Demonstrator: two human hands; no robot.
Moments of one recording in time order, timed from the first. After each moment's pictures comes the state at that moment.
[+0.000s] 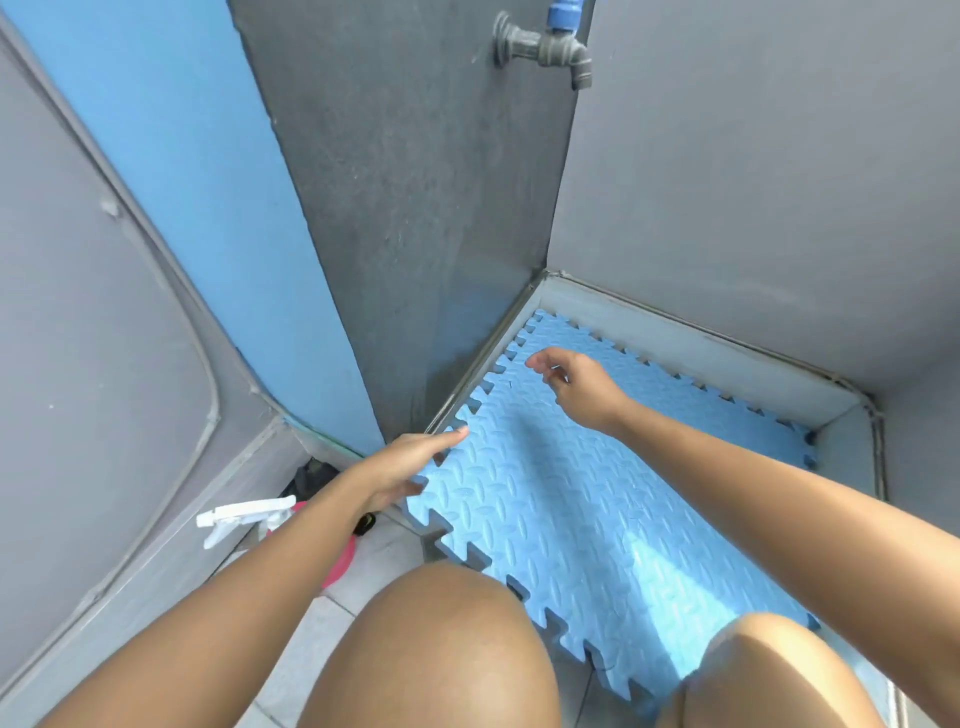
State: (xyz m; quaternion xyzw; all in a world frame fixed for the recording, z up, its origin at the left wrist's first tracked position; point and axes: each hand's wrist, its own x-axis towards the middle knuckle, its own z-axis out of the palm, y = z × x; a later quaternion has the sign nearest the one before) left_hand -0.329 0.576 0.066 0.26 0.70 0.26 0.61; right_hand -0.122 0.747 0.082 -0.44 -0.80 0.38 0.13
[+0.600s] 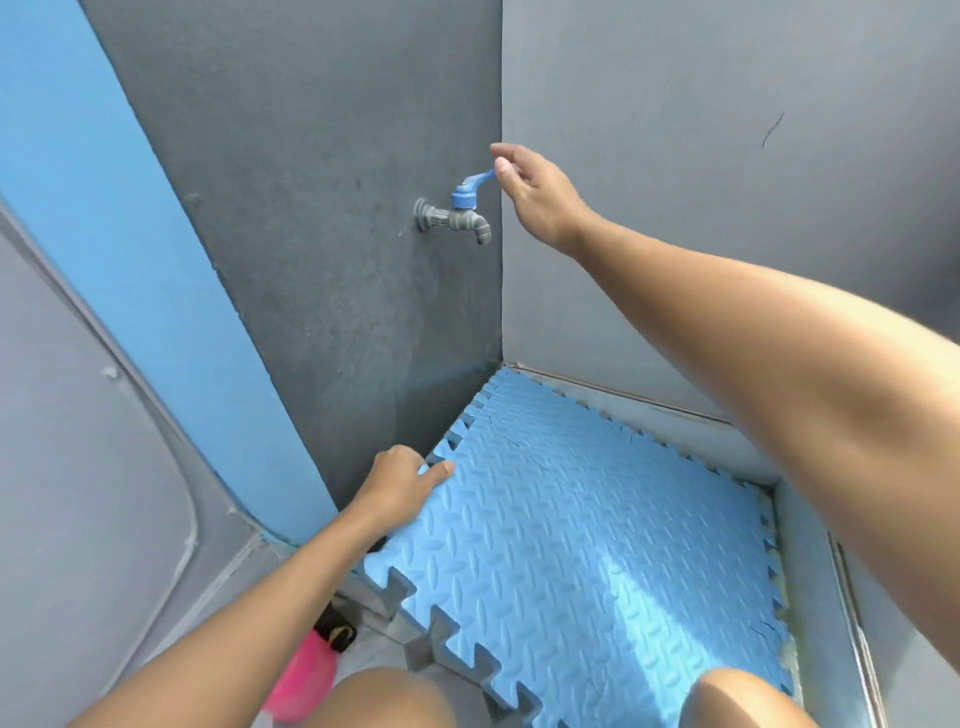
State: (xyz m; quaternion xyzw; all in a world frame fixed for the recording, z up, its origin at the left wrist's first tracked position) left_hand -0.302 0.620 0.164 0.51 0.79 0.21 0.27; right_hand -0.166 0.881 0.358 -0.36 -0.81 0.26 0.37
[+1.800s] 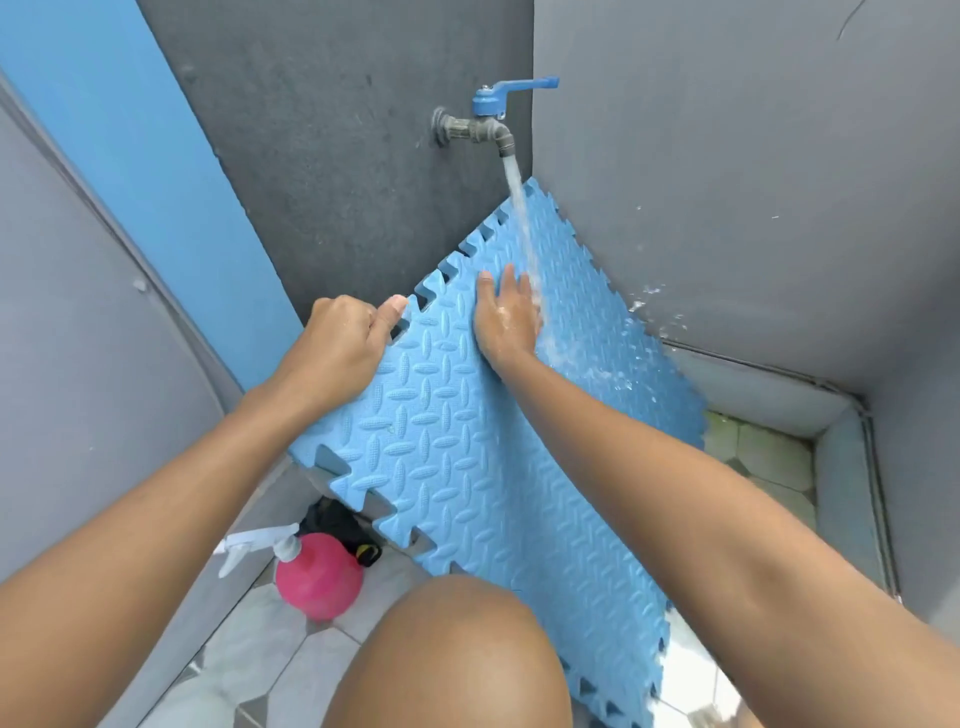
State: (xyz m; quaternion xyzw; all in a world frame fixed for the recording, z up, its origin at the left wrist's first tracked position) left_hand -0.333 0.591 0.261 0.59 0.76 0.27 0.00; right_hand -0.211 0.749 0.181 -0.53 -0.66 0.40 0.35
